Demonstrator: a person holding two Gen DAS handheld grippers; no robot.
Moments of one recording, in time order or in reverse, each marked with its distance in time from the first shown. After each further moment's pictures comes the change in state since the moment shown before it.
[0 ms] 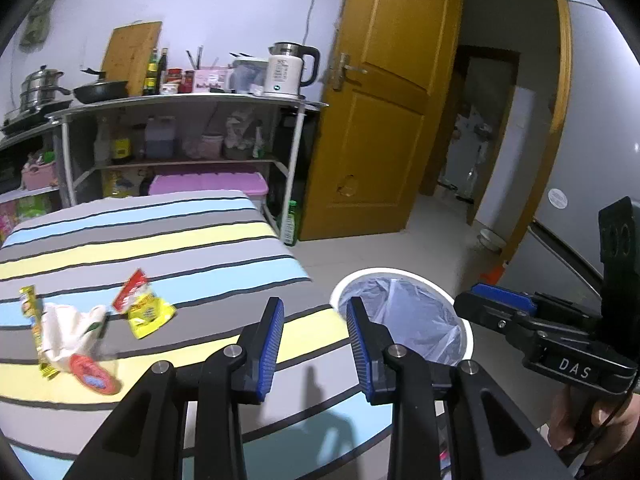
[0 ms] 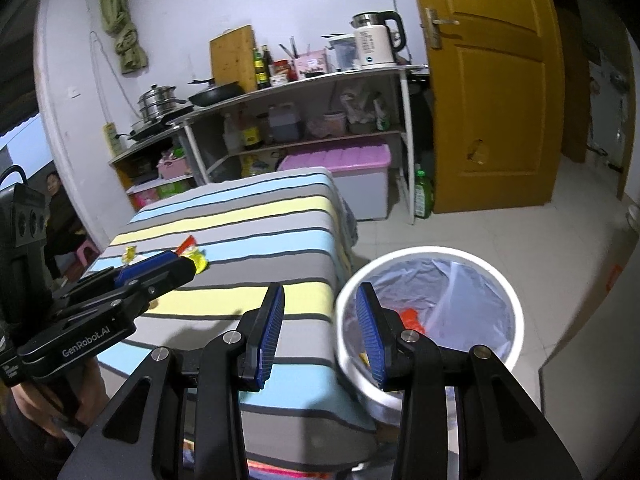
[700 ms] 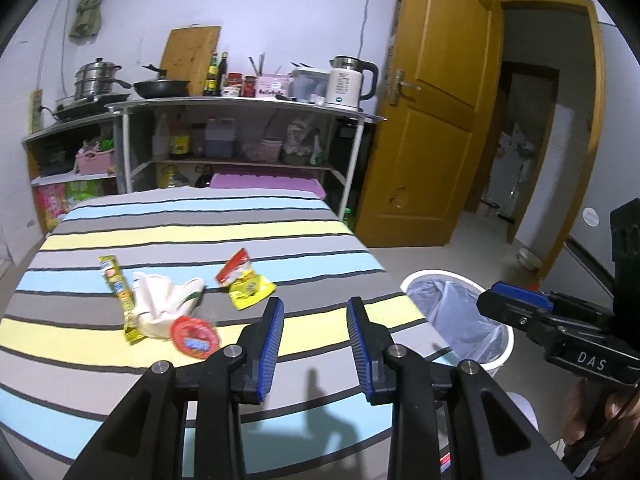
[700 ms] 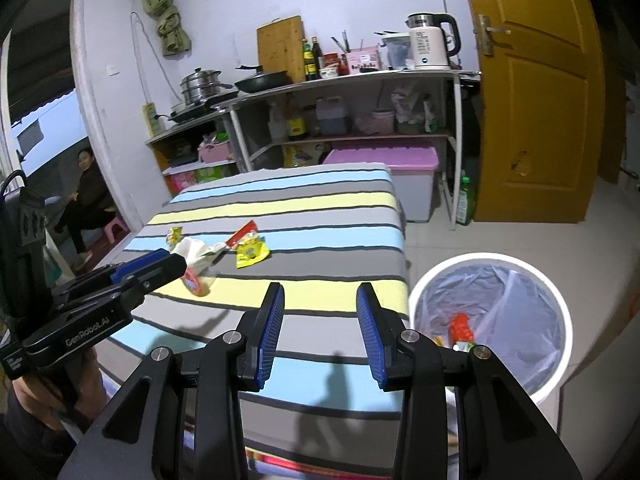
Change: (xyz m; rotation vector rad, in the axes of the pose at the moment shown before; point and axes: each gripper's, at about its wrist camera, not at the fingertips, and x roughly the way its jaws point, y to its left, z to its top) left arm -0.057 0.060 -0.022 -0.075 -0.036 0.160; right arm 0.015 0.057 -0.005 -0.086 0.024 0.119
